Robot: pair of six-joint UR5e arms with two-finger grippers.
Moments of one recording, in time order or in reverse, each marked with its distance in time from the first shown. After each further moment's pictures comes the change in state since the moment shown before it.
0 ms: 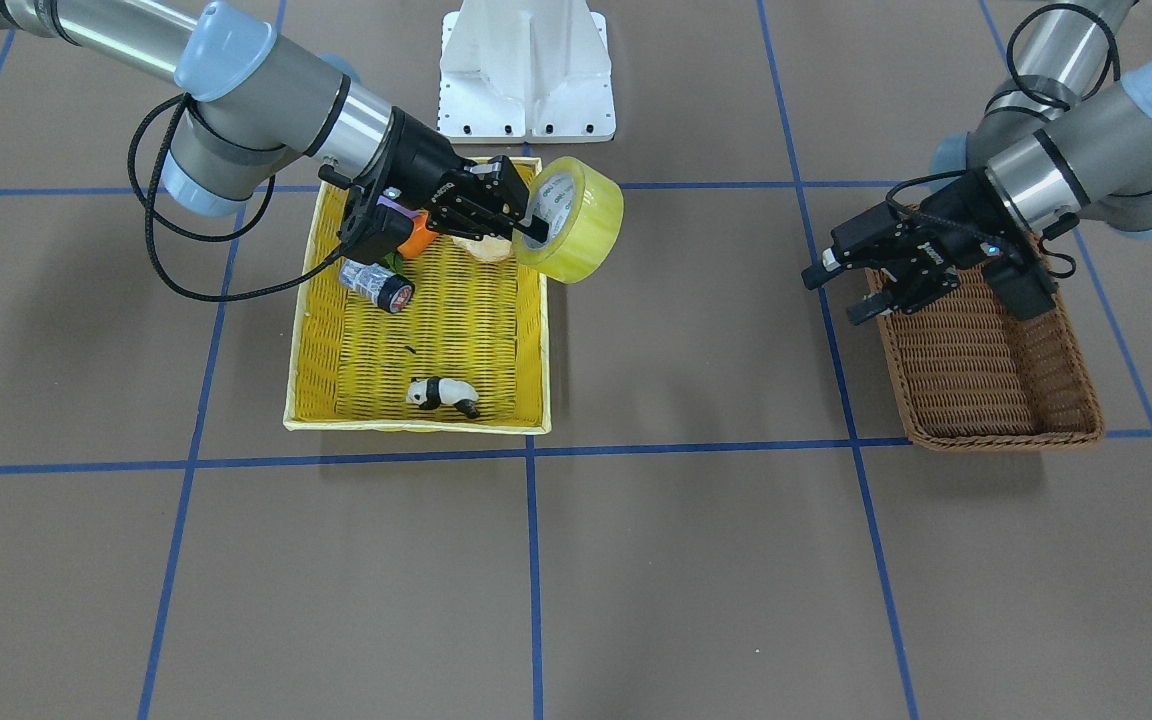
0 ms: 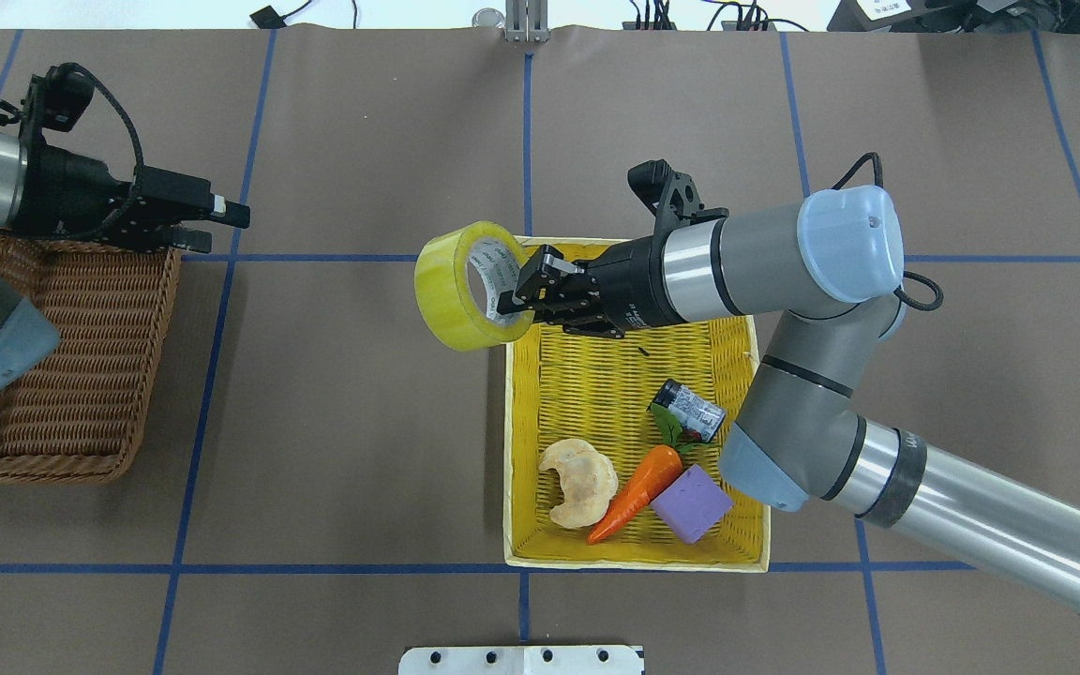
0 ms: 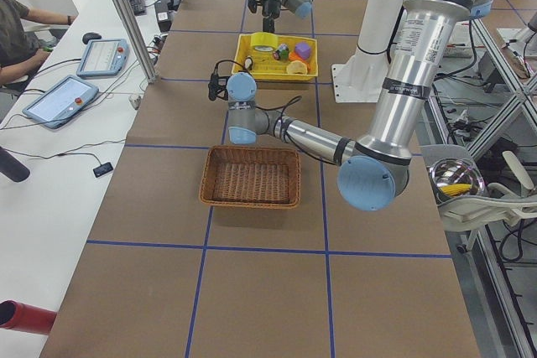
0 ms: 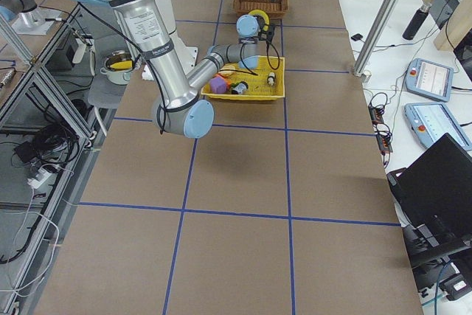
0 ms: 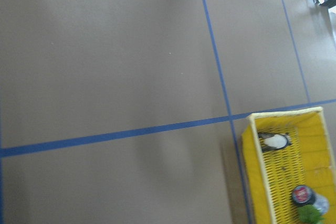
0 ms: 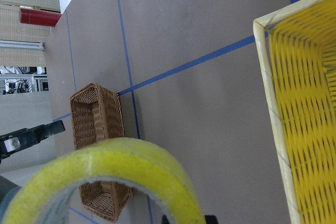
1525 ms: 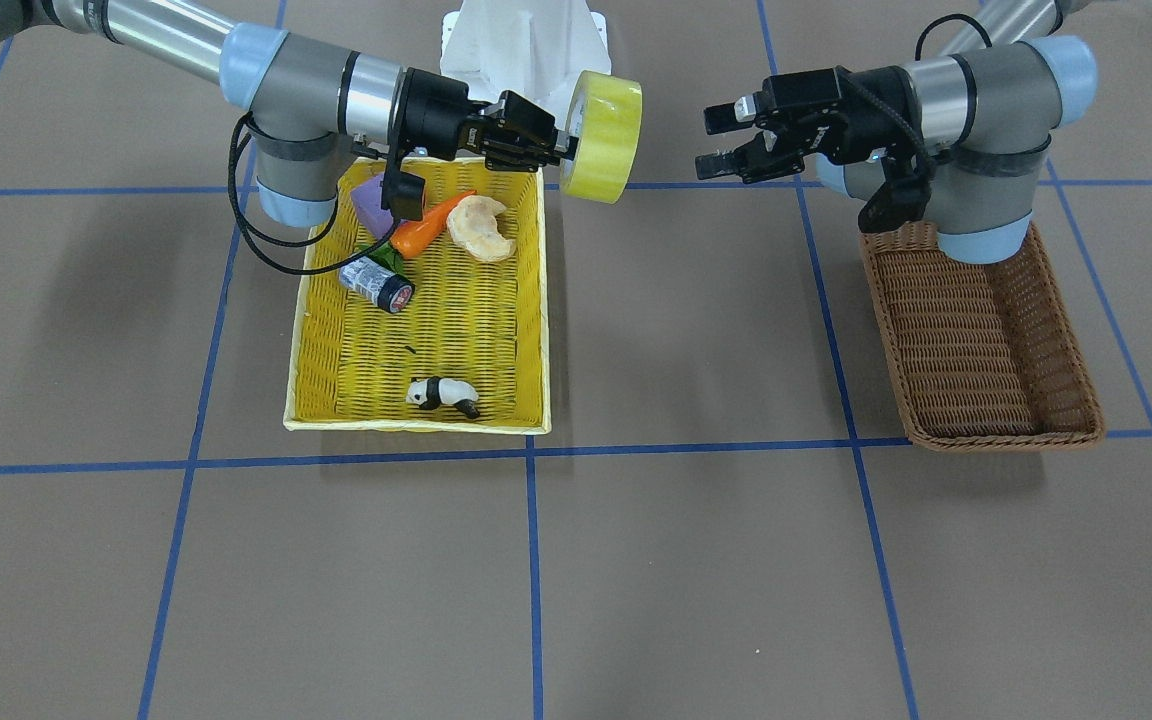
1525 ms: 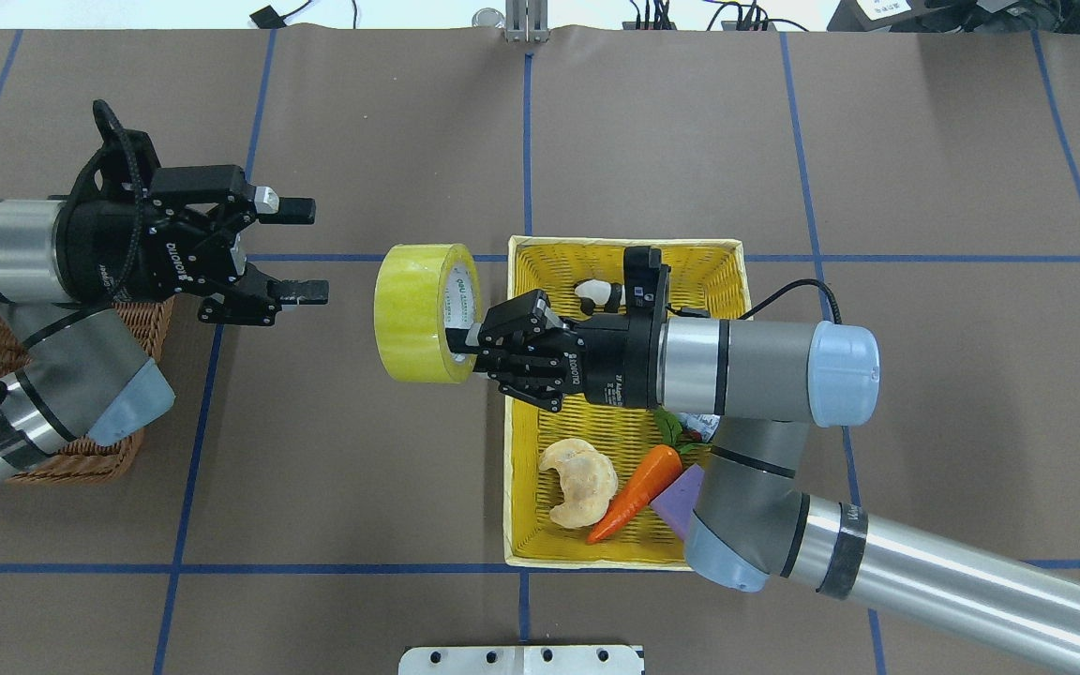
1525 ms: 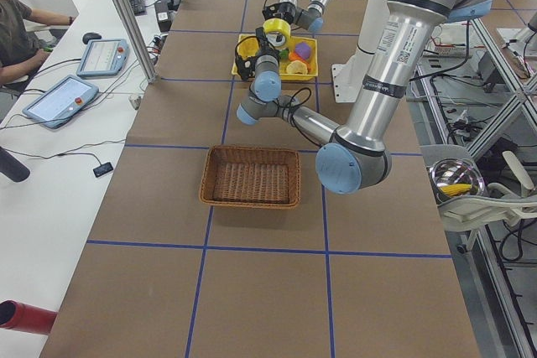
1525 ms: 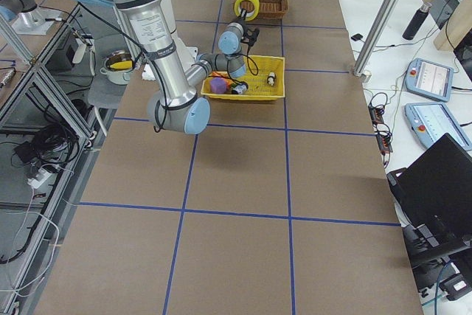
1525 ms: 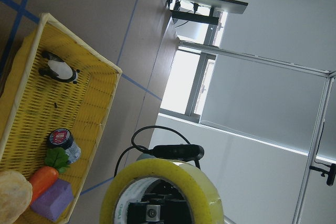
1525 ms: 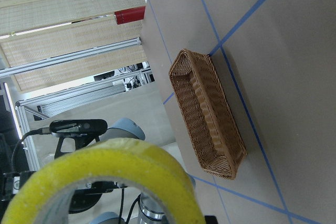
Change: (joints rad) left arm 0.185 -0.092 -0.010 -0.593 0.280 -0.726; right arm -0.158 0.017 -0.120 0.559 -0.254 0.367
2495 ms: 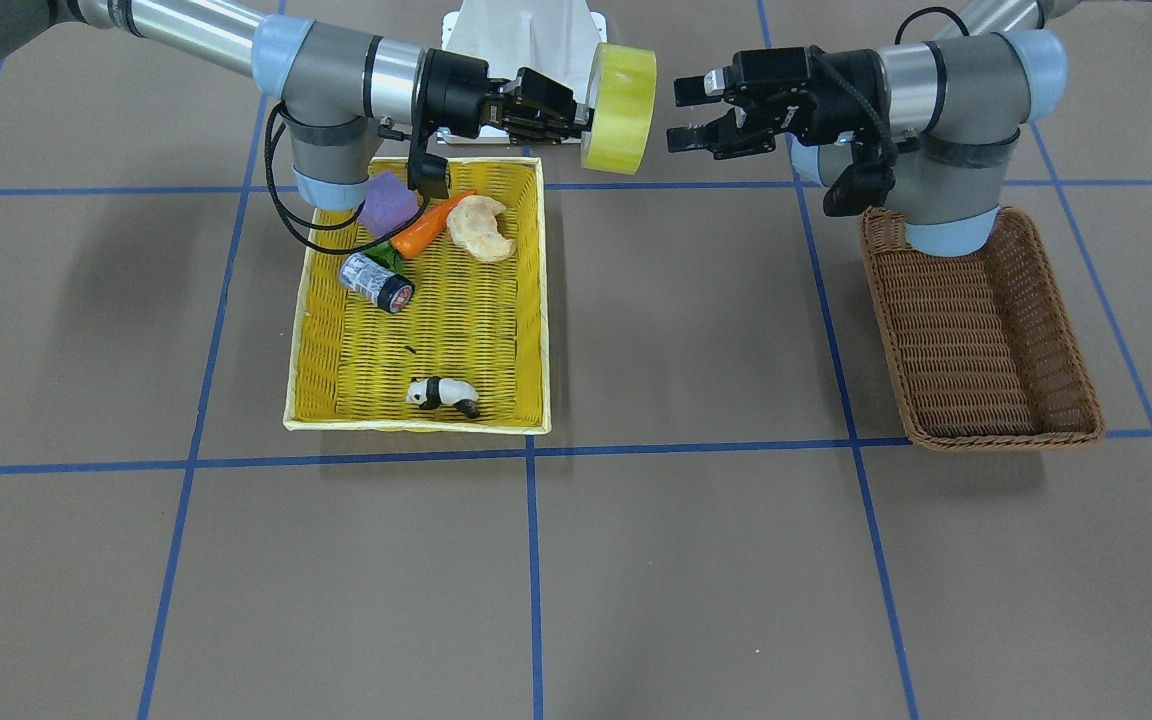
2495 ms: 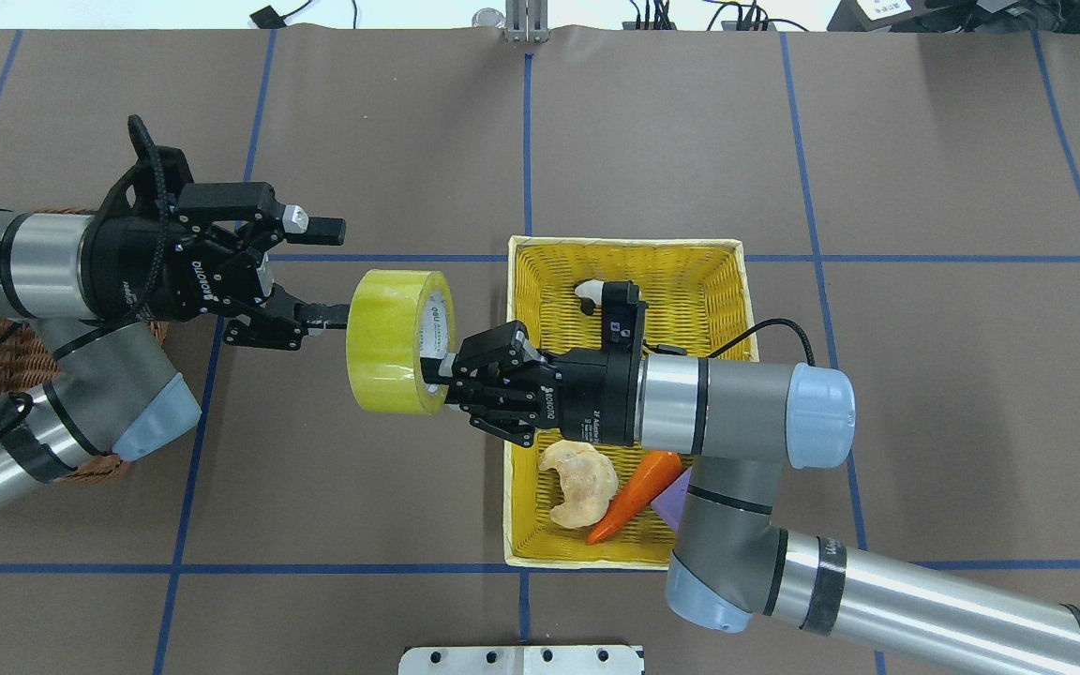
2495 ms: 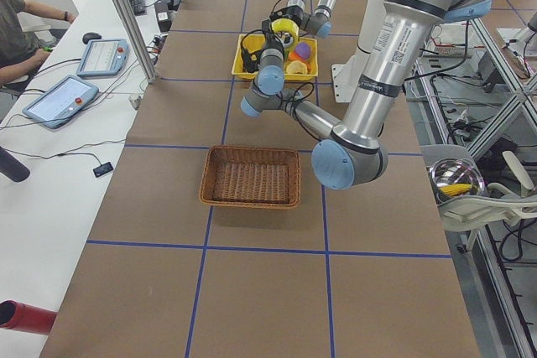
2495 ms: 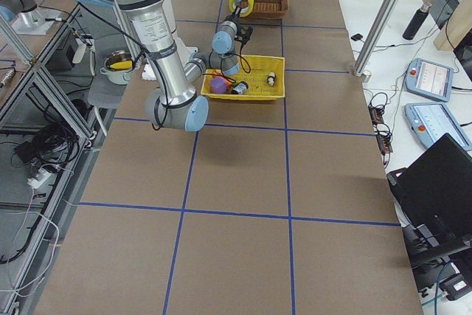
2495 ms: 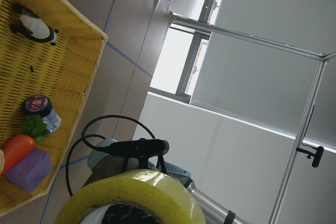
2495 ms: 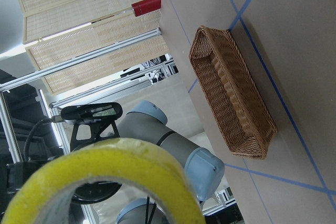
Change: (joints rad) left arm 0.050 -0.029 -0.023 -0.017 -0.001 -0.062; right arm -0.059 0.017 -0.006 0.039 -0.048 0.023
